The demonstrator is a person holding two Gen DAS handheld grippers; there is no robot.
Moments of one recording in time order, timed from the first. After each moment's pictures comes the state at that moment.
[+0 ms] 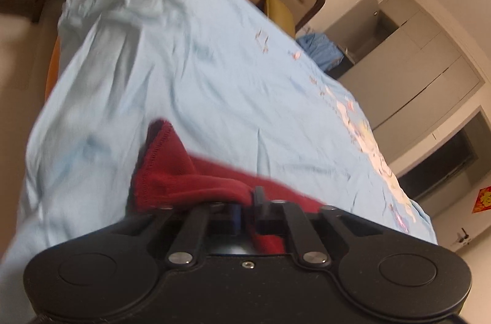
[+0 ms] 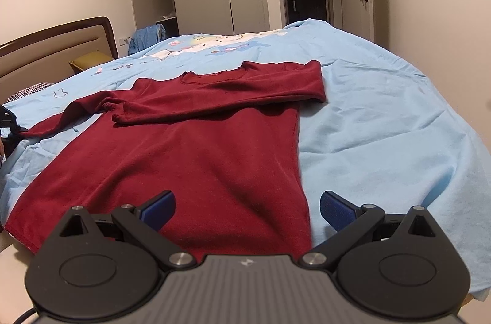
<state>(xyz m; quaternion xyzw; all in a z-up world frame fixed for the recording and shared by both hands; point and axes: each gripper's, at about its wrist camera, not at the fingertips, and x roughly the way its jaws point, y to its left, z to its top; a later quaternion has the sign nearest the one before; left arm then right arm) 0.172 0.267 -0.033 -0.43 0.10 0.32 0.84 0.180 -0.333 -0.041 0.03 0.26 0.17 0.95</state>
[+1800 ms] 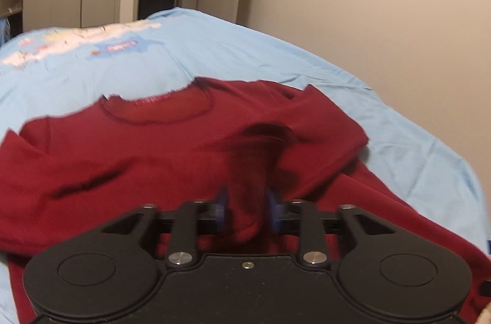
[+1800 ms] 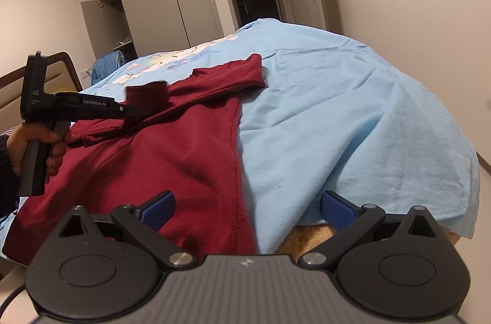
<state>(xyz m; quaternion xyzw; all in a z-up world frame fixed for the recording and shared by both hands) 0.388 -0.043 -0.046 -0.01 0.29 -0.21 0.93 0.149 -0.370 -0.058 0.11 0.26 0.10 0.95</state>
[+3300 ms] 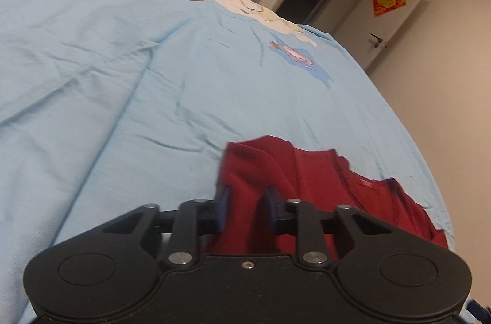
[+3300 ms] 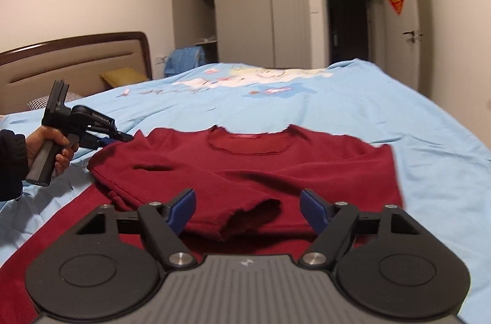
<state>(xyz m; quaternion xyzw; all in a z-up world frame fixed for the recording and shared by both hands) 0.462 0.213 -0.039 -0.26 0.31 -0.04 0.91 0.317 -0.258 0.002 -0.01 0.19 0.25 0.95</state>
